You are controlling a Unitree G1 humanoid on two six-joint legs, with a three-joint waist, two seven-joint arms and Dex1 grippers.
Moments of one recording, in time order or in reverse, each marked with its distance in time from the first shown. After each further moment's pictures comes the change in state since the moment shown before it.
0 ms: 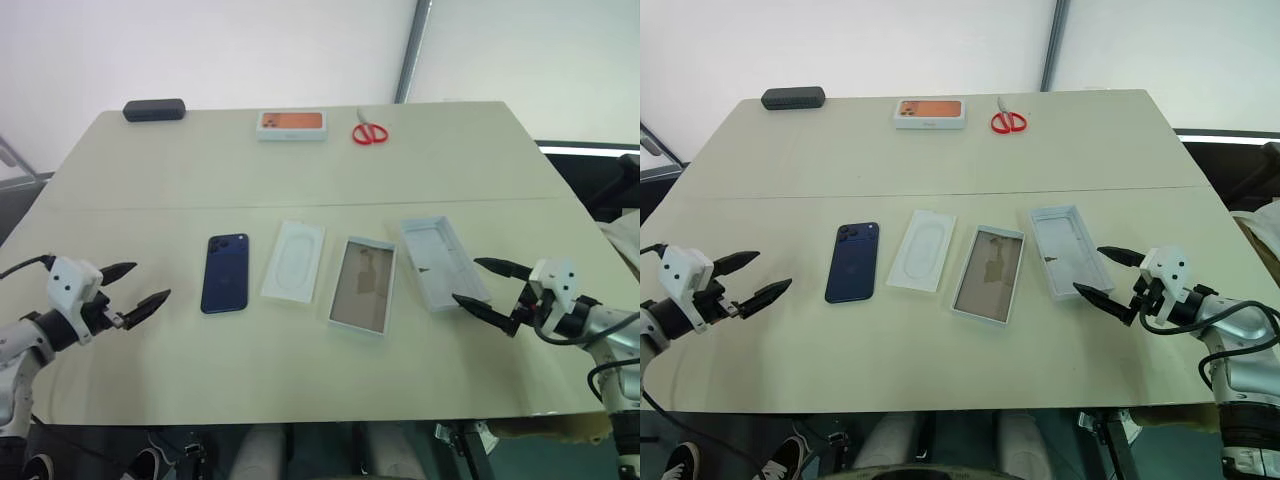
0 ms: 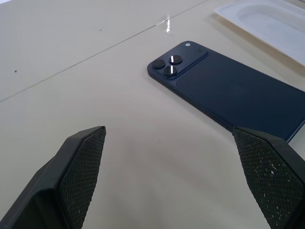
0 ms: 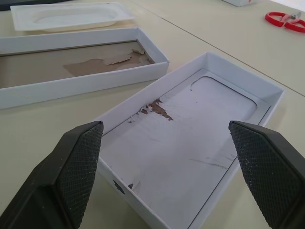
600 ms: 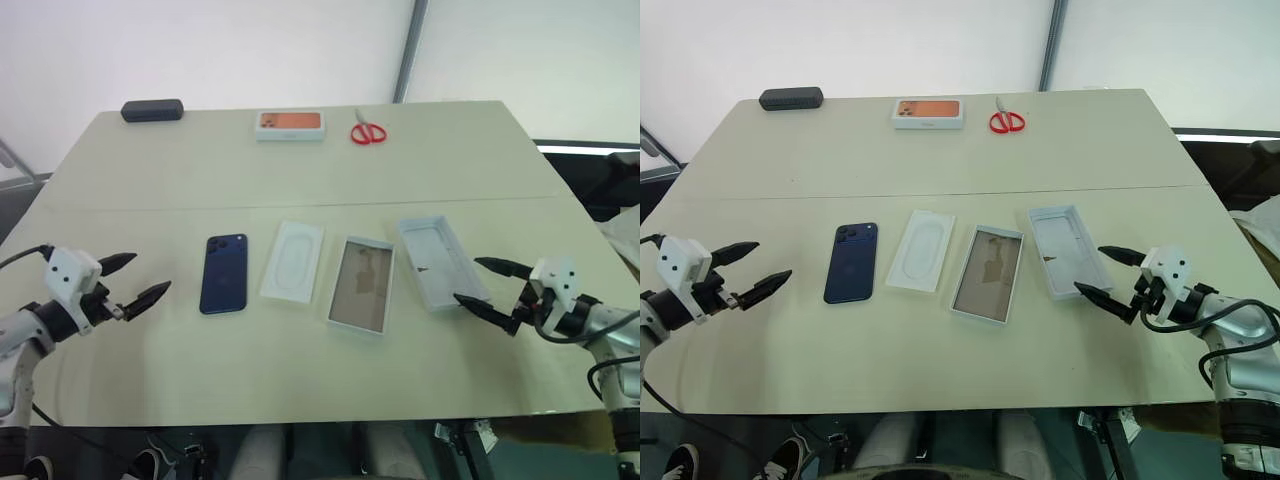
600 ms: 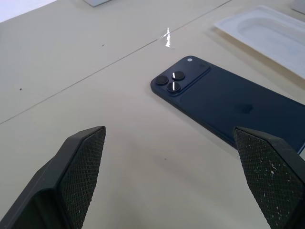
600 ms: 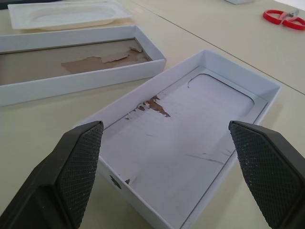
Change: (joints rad) left arm -0.036 0.006 0.000 0.014 0.003 -0.001 -0.004; right arm -0.015 -0.002 0.000 0.035 -0.010 -0.013 0.010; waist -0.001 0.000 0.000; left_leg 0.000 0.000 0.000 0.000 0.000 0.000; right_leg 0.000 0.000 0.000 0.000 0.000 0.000
